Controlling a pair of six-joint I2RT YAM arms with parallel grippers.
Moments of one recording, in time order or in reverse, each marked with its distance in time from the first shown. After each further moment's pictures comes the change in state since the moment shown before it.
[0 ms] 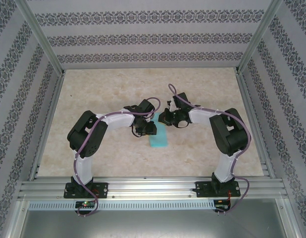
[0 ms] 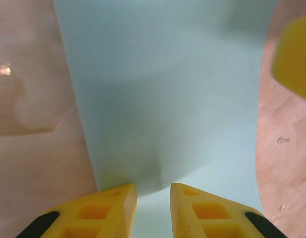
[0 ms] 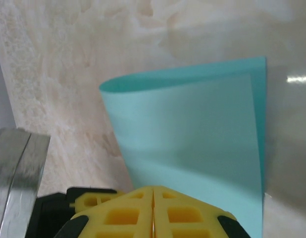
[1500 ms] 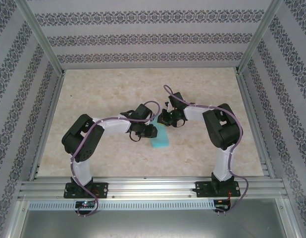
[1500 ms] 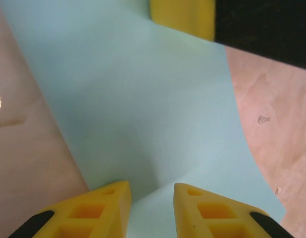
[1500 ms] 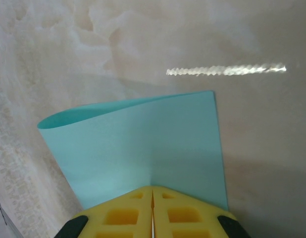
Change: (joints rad) left arm -0.024 -0.089 -0.168 0.210 0.020 0.057; right arm 0.015 0.113 0.090 -0.083 0.080 -0.031
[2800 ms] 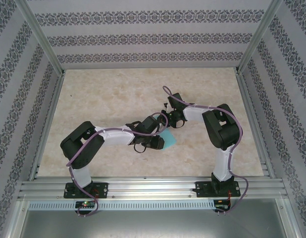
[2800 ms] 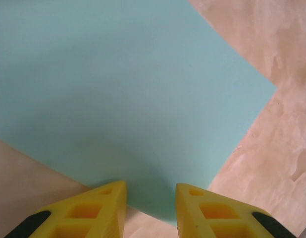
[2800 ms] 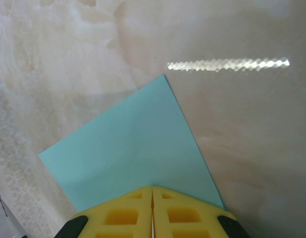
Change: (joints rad) left arm -0.179 -0.063 -0.102 0.100 -0.045 -0.061; right arm 0.006 -0.002 -0.006 -0.009 -0.014 -0.008
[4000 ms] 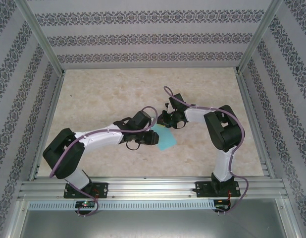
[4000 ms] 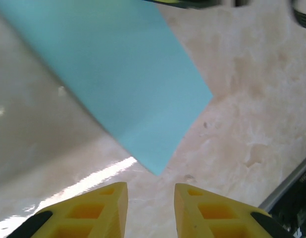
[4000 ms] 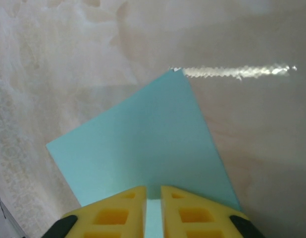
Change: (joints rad) left arm 0.084 -0.205 -0.054 -0.093 0.010 -0.058; right arm -0.001 -0.055 -0.041 0.020 0.011 0.005
